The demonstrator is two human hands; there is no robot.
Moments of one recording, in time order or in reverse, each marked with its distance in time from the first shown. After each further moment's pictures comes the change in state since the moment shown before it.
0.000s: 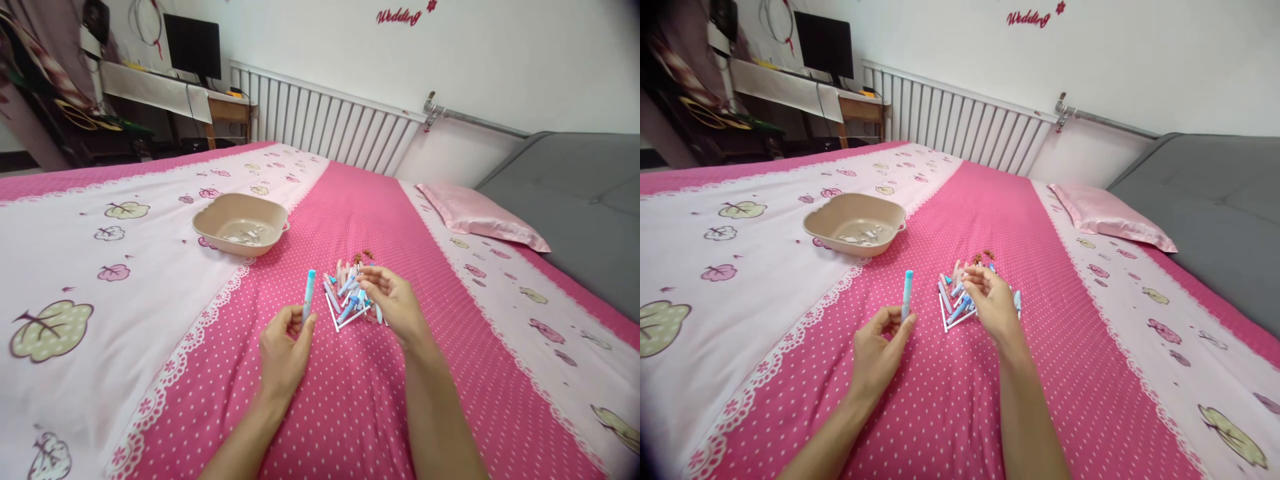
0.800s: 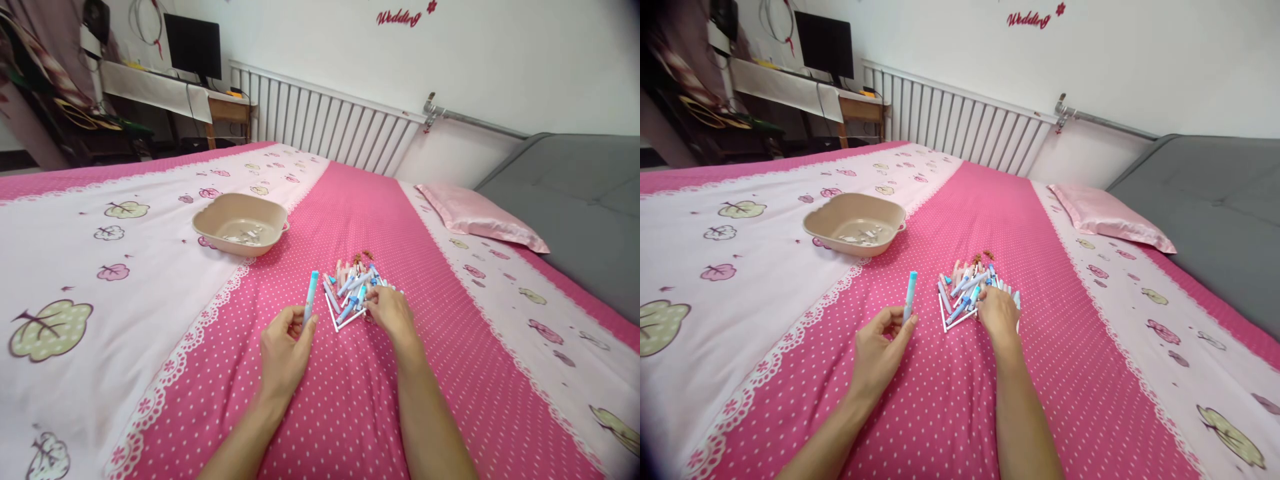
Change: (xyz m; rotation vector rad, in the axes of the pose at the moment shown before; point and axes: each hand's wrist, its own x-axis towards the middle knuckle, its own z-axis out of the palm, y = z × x) left_hand 0.000 -0.001 0.000 0.028 -0.025 -0.005; right_hand 0.013 0.037 -0.010 -1.077 0.001 0.259
